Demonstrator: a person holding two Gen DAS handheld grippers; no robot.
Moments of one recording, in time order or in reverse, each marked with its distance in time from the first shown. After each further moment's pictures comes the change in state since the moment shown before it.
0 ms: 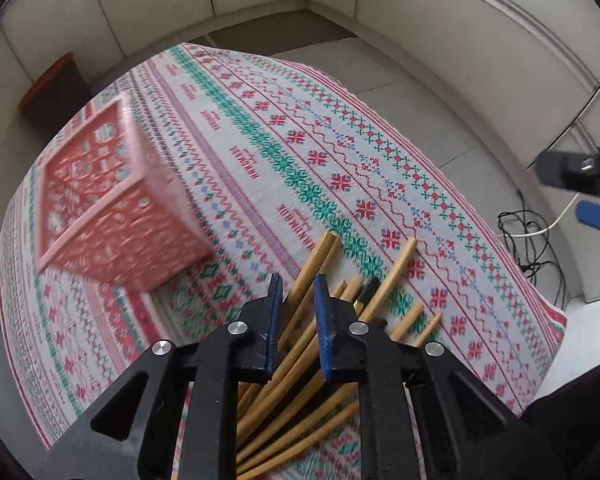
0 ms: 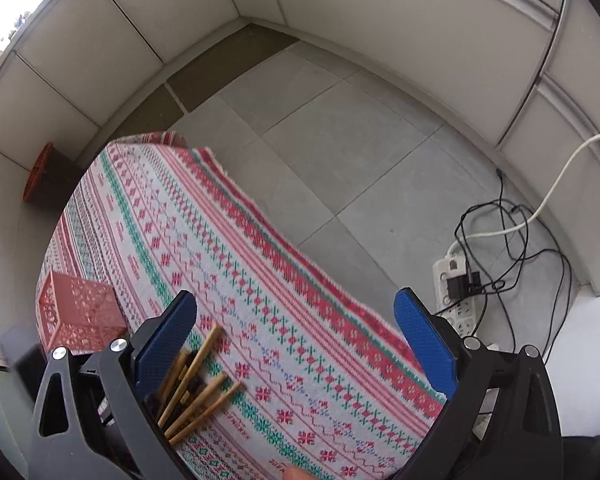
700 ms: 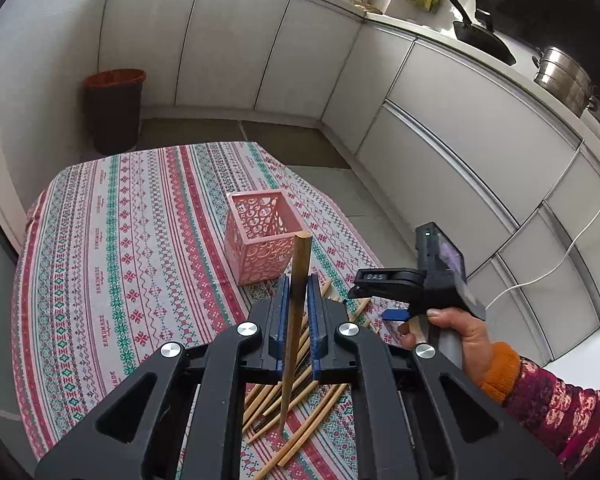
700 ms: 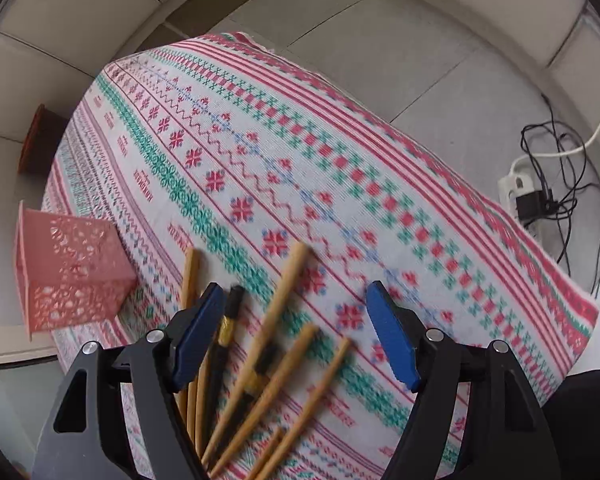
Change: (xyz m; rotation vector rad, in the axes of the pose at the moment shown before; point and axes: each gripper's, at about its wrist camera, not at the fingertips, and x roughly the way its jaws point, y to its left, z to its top) left arm -0.165 0.097 -0.071 -0.264 -0.408 -0.195; right arm 0.083 0.078 -0.046 0.051 0.208 0.009
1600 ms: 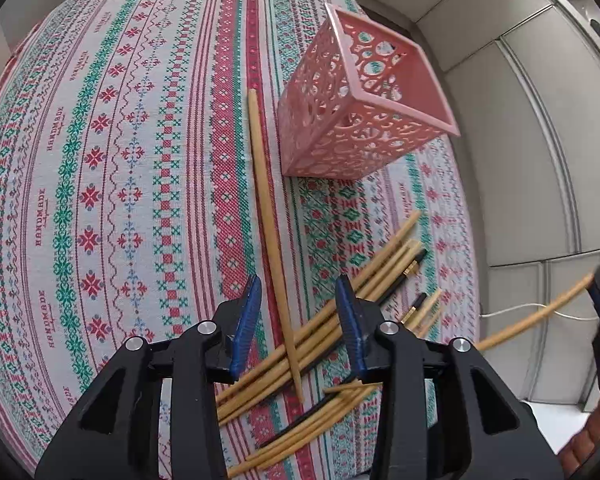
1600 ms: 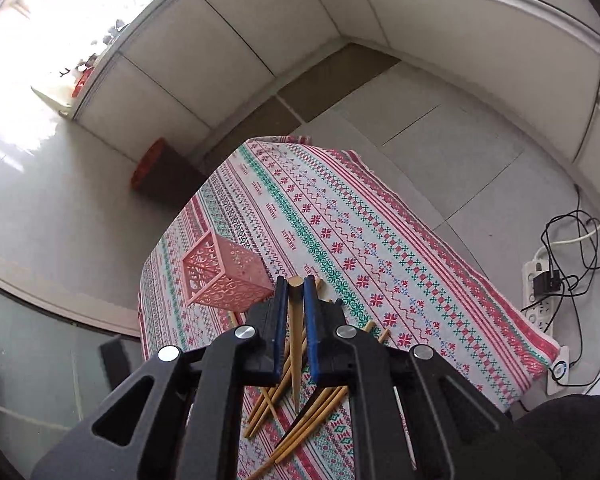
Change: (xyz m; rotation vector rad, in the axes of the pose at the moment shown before) left arm 0.155 0.060 -0.030 -0.345 0.468 0.139; right arm -0.168 -0.008 -0.032 -0.180 -0.277 0.336
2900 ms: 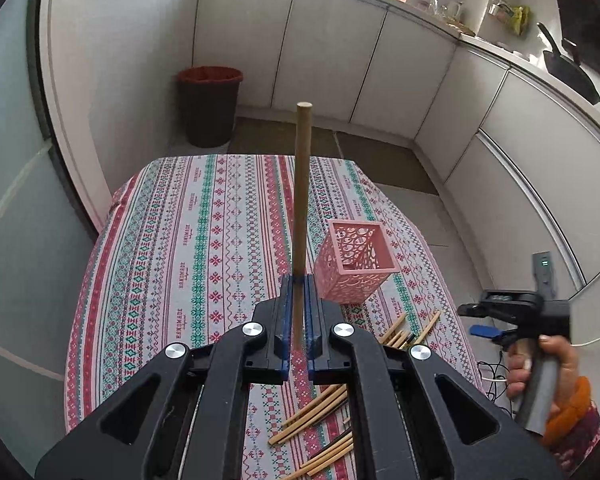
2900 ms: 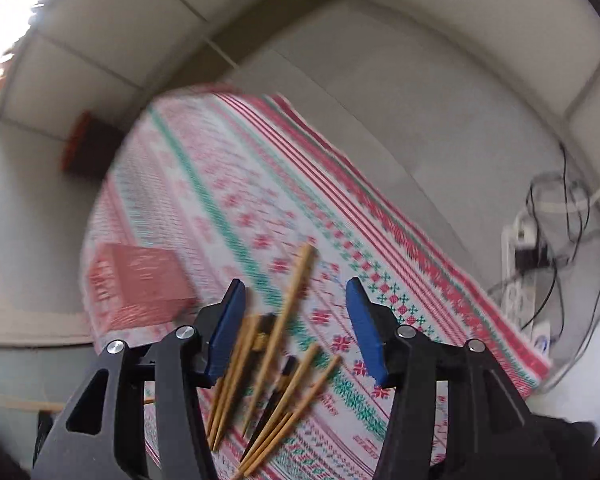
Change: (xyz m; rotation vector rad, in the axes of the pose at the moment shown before) left arm -0.166 -0.022 -0.034 0.109 -0.520 0.132; right arm 0.115 -0.064 0.037 0.155 0.283 -0.201
